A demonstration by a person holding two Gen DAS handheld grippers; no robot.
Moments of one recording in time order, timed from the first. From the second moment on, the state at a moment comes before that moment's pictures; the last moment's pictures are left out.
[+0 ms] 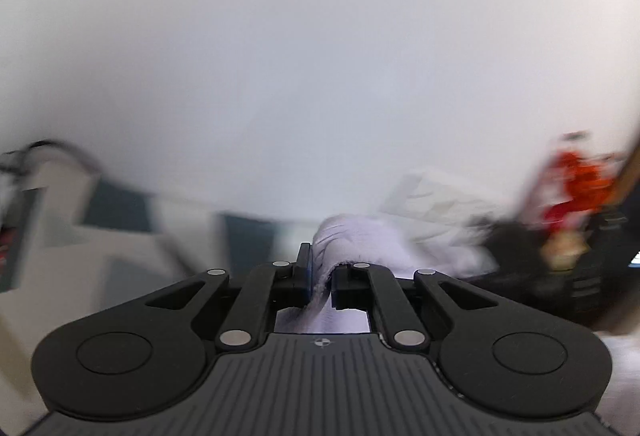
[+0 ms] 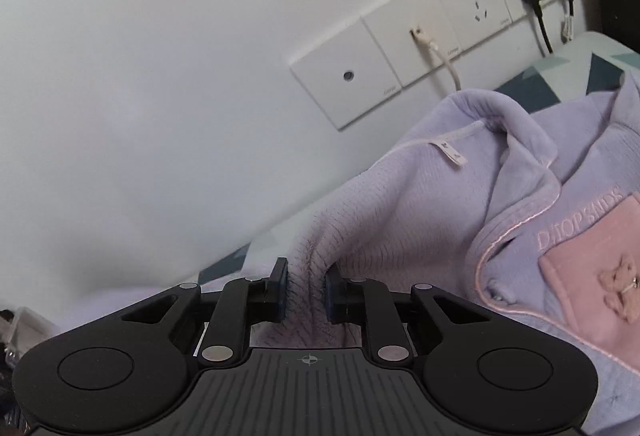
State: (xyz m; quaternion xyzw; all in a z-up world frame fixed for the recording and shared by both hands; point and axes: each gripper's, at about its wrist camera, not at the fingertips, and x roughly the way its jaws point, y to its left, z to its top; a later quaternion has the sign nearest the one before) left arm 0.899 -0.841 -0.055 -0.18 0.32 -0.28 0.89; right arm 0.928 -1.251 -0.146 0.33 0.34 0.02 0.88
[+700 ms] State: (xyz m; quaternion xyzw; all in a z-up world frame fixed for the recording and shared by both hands) left arm 0.769 -1.012 -0.159 0.07 0.46 -0.49 0.74; right arm 0.888 -1.229 -0.141 0.28 0.46 0.00 0.84
